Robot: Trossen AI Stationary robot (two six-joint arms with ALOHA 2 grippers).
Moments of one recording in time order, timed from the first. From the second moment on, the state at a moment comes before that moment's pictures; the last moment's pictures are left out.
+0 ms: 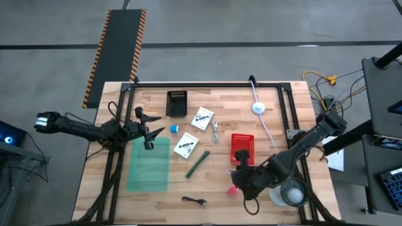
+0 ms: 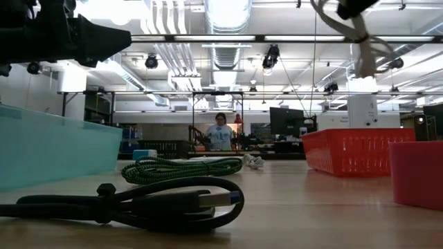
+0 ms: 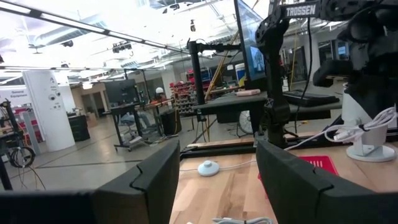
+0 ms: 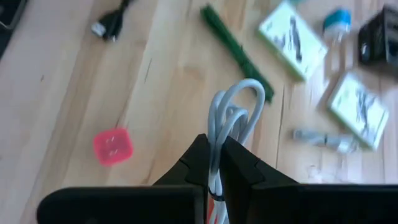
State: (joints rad) left arm -0.11 0.56 0.02 0.81 -0.37 0.27; right arm 0.62 1.61 1.32 -0.82 0.43 0.26
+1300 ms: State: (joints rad) left arm -0.11 0.89 0.04 1.00 -0.11 0.22; right arm 0.20 1.38 0.47 0.81 0.25 -0.31
